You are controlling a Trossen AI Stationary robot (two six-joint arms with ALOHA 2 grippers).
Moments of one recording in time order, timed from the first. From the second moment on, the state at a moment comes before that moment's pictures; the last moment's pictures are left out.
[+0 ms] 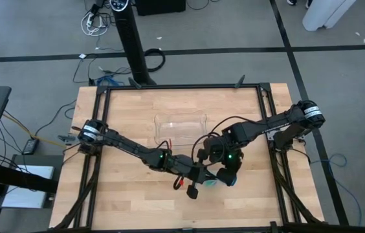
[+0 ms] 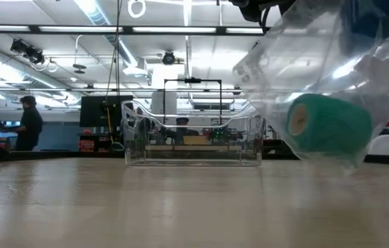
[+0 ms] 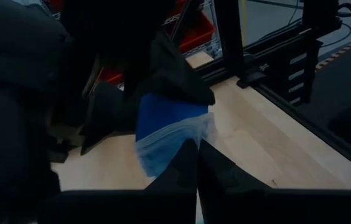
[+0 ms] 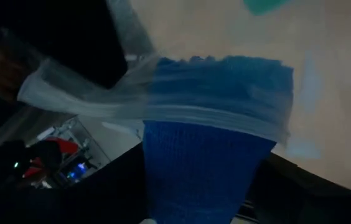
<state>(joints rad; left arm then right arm) -0.32 1.97 1.39 0.32 -0.11 0.28 0.23 1.59 1.28 -1.04 -0.73 0.78</state>
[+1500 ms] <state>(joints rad) -0.31 1.97 1.39 0.26 -0.16 0.28 0.21 1.59 1.28 -0.95 -0.62 0.74</state>
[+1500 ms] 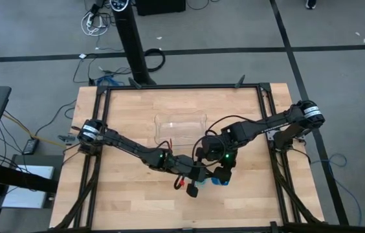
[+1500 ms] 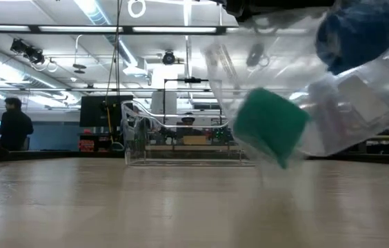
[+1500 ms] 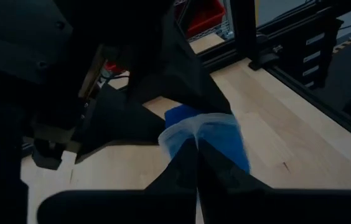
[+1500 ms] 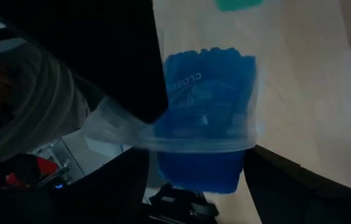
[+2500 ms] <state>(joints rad) -0.32 1.94 1.39 0.17 -0.23 0.28 0.22 1.57 1.28 -0.91 -0.46 0.69</state>
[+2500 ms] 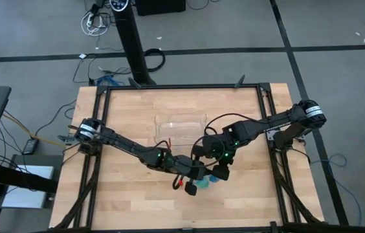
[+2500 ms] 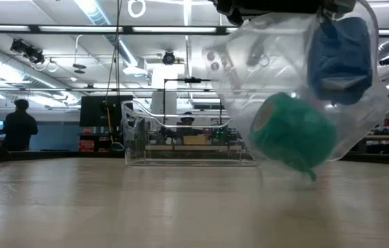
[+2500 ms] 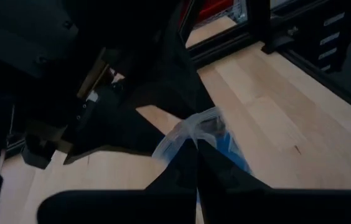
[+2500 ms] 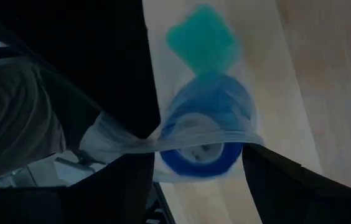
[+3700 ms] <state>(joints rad) -0.39 1.87 1.39 -0.09 -0.33 0.15 0.53 1.37 1.03 -0.77 0.10 0.68</state>
